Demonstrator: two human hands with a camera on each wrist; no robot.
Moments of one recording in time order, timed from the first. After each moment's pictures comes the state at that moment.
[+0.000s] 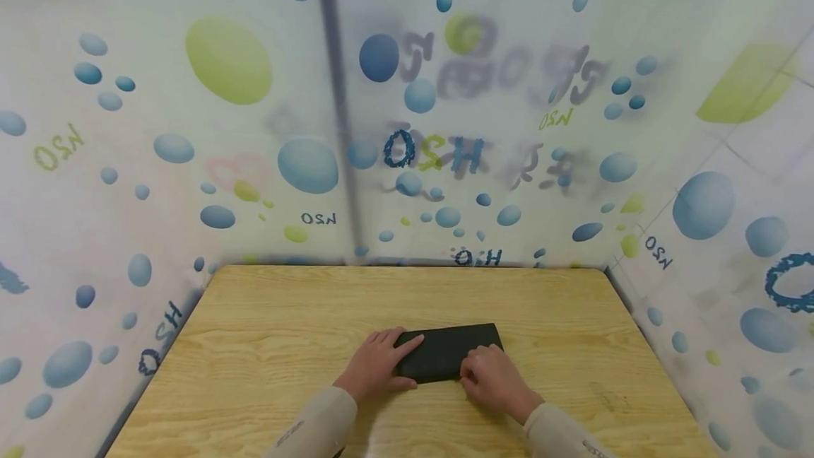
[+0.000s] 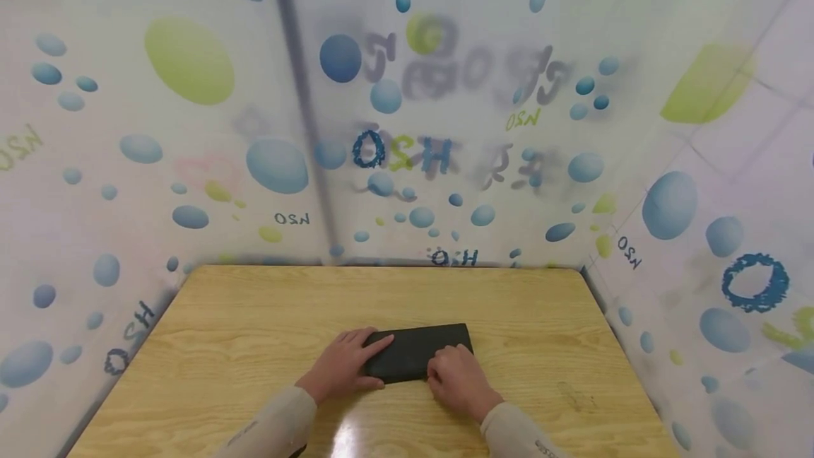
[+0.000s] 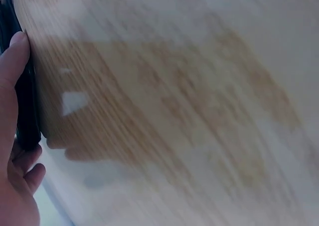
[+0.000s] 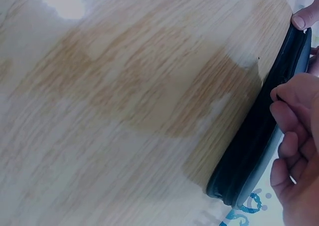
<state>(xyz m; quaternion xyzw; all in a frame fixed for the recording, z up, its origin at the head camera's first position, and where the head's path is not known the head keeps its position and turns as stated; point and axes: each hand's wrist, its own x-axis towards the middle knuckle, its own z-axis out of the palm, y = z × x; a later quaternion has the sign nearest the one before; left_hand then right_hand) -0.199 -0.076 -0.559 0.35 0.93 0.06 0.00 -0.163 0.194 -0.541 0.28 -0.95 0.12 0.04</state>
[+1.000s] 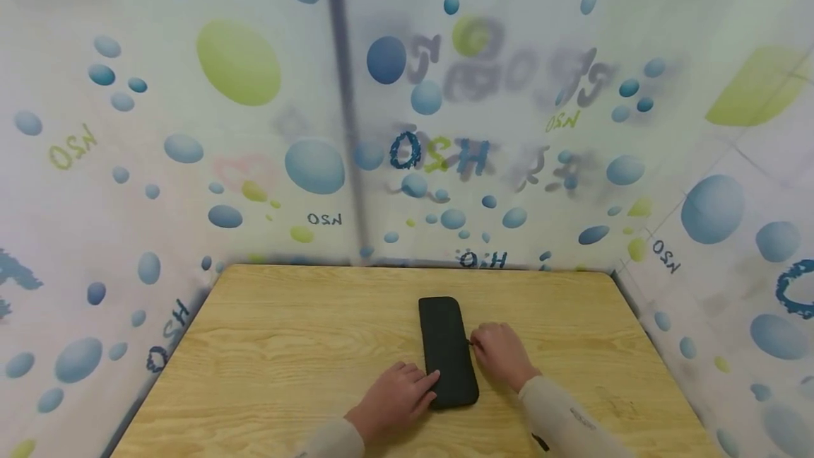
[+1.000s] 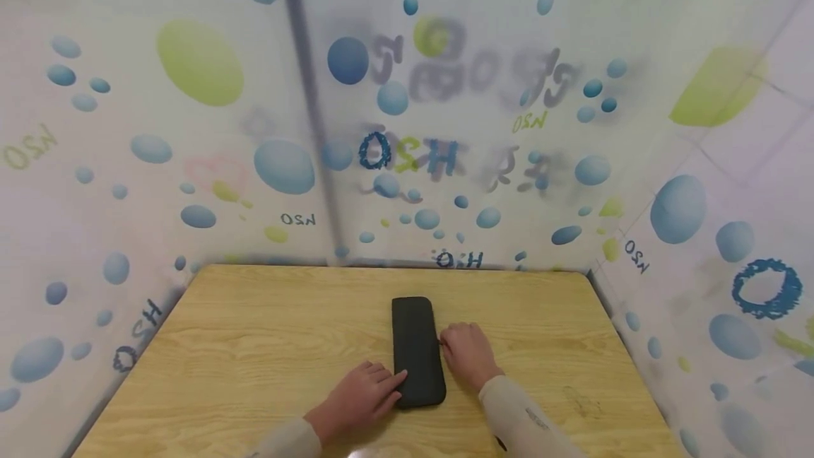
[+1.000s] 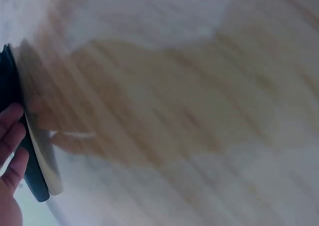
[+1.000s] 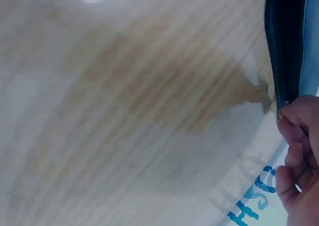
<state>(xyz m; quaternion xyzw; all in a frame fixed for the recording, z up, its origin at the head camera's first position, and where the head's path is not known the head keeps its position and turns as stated) -0.158 -0.054 -0.566 0.44 0.89 0.08 -0.12 -0.206 0.202 -0.553 0.20 -0.97 0.07 0.12</state>
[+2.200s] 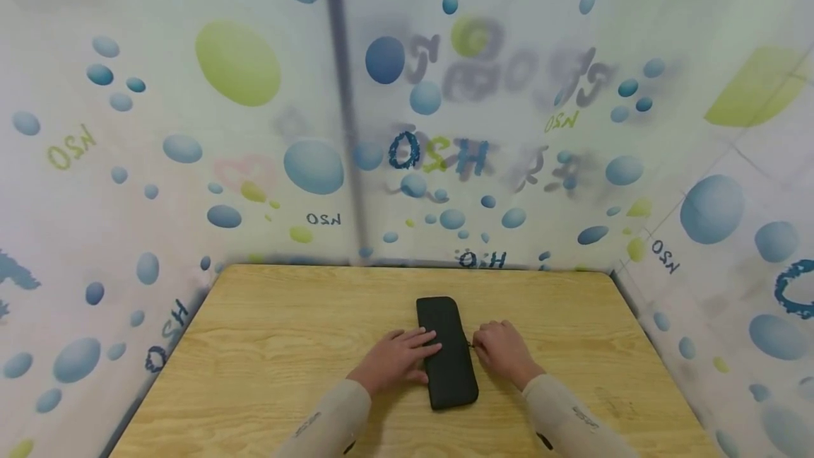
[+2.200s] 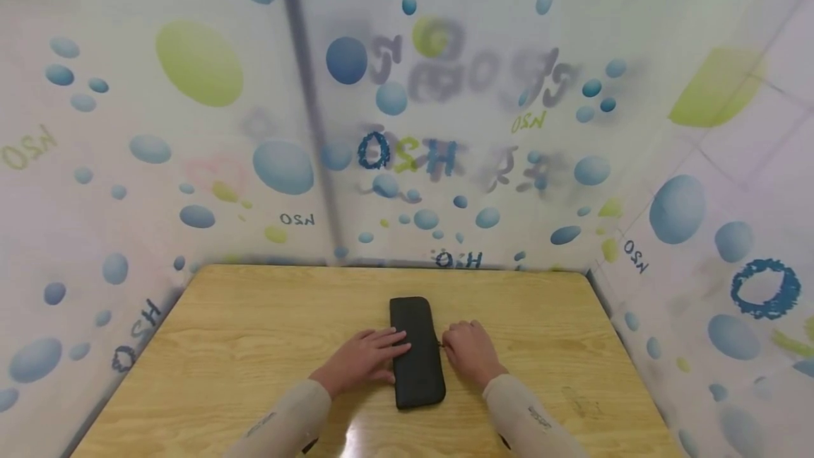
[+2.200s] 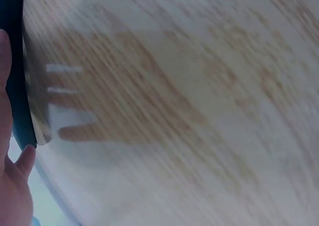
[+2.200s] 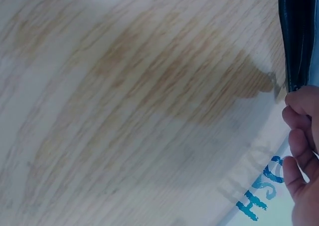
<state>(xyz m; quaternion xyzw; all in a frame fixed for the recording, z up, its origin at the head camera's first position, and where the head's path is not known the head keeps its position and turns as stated) -0.211 -0.059 -0.562 0.43 0.90 0.01 -0.03 -0.208 0.213 -0.550 0.24 -0.96 0.04 0.12</state>
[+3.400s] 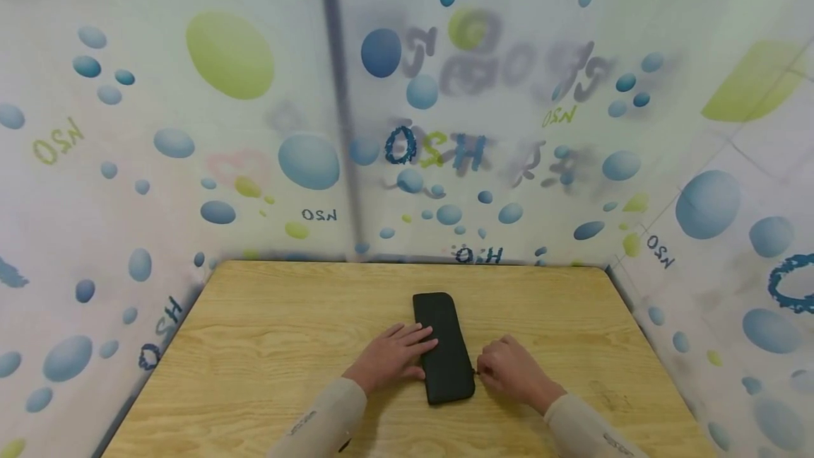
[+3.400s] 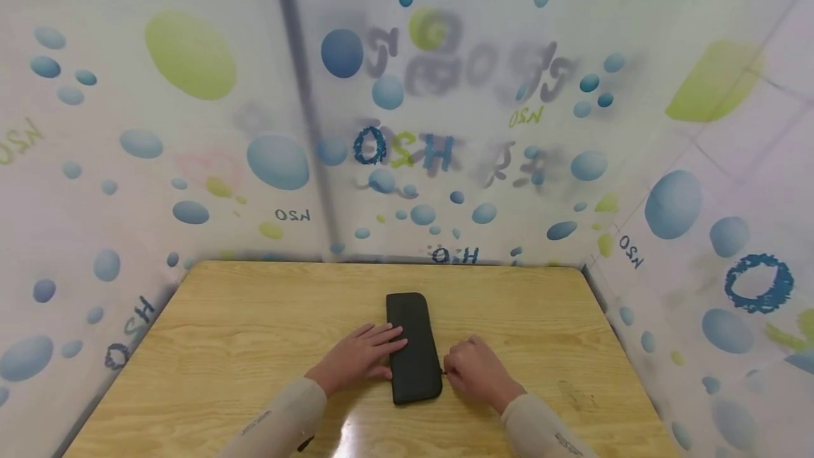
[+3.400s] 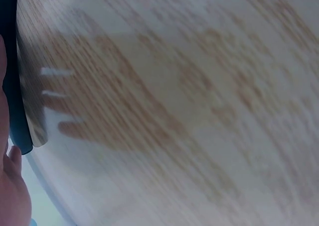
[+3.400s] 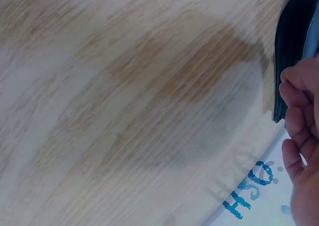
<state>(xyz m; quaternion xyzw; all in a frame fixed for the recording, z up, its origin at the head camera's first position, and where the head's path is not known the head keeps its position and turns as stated) -0.207 -0.061 -0.558 0.44 0.90 0.00 -0.04 -0.172 0.230 -0.541 0.35 -0.93 0.05 0.07</state>
